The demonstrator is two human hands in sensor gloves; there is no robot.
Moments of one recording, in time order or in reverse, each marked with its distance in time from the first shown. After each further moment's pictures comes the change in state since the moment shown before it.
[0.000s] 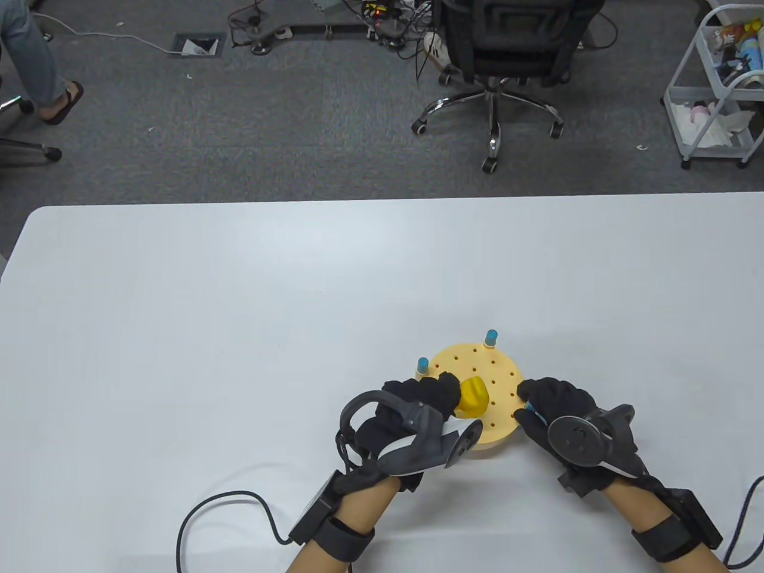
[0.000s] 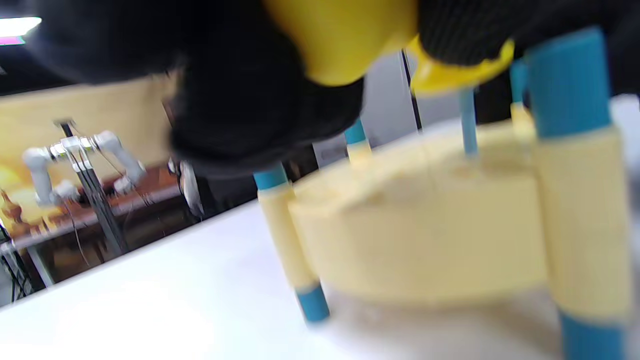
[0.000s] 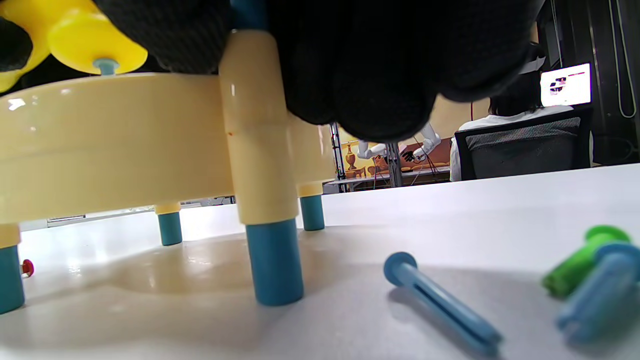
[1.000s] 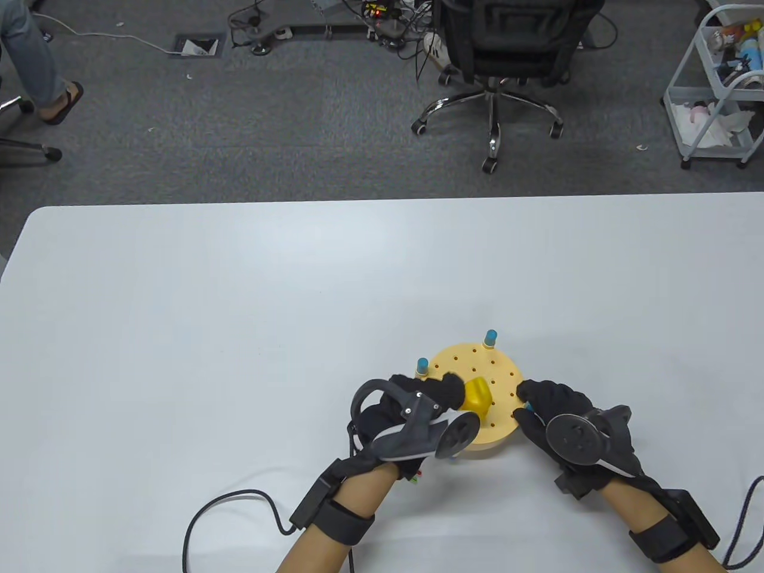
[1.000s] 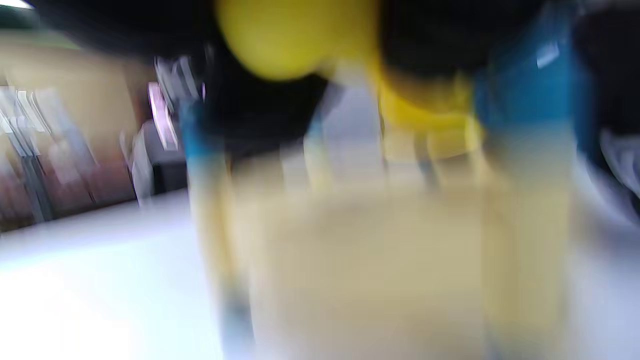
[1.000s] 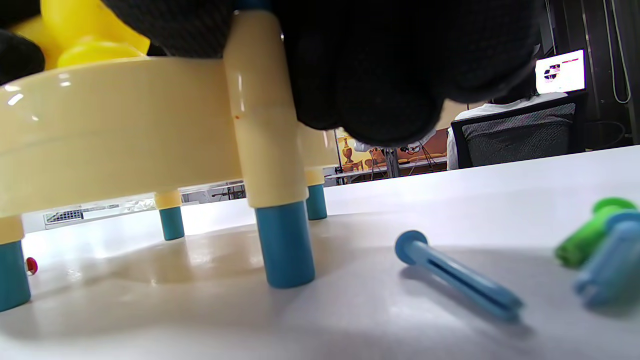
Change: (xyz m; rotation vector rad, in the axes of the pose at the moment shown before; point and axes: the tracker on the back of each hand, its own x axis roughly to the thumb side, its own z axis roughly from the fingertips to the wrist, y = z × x) left_hand 0.002 -0.011 -0.013 -0.071 0.044 -0.053; right_hand 0.002 0.002 -0.001 0.022 0.019 -0.017
